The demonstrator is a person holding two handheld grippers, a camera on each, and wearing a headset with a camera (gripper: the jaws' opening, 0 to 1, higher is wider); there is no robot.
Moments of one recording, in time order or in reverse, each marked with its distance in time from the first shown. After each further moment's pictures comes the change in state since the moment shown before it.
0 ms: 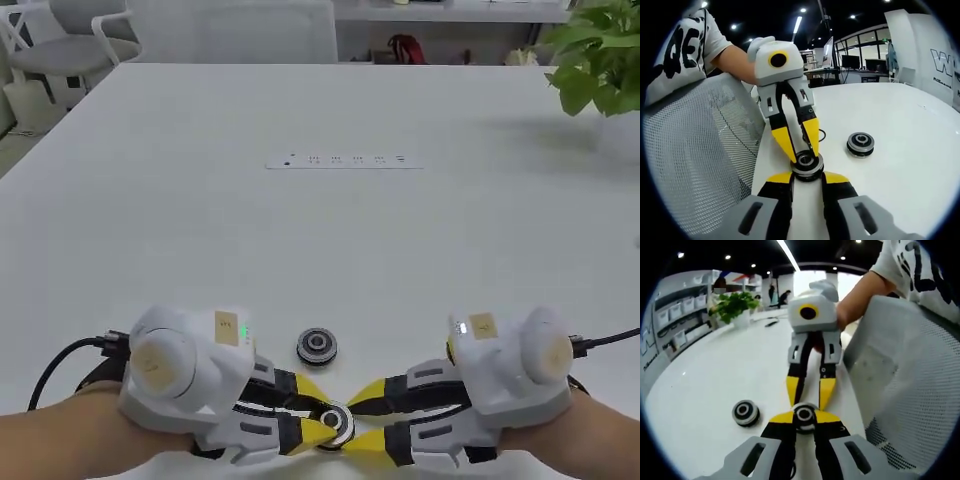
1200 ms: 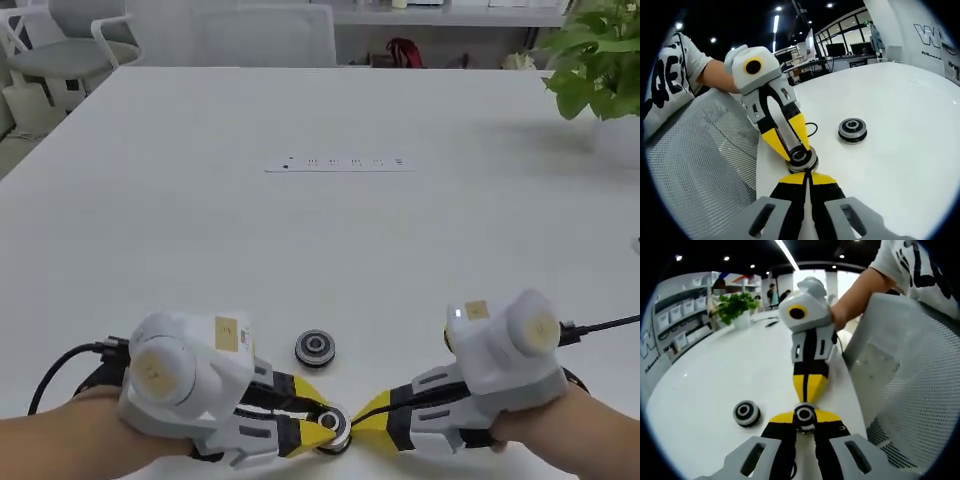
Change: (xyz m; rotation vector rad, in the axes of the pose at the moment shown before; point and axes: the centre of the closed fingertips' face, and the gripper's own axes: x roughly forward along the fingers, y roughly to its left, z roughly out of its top) left arm 0.000 0.000 0.000 0.019 0.007 0.016; right arm -0.006 -0.006 -0.007 0.205 0.049 -0.015
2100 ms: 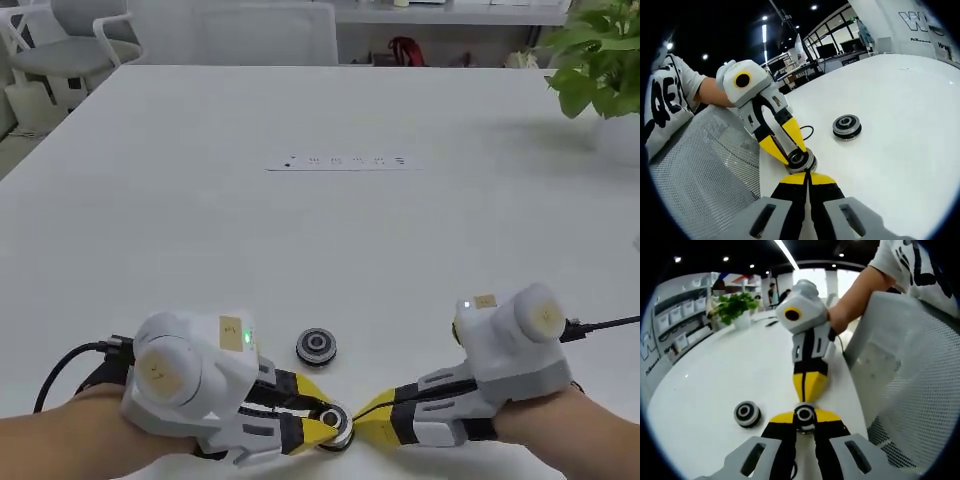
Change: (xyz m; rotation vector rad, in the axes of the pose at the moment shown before) left arm 0.001 0.001 0.000 0.010 0.008 0.009; right arm -0.003 -0.003 0.002 0.140 -0.050 0.015
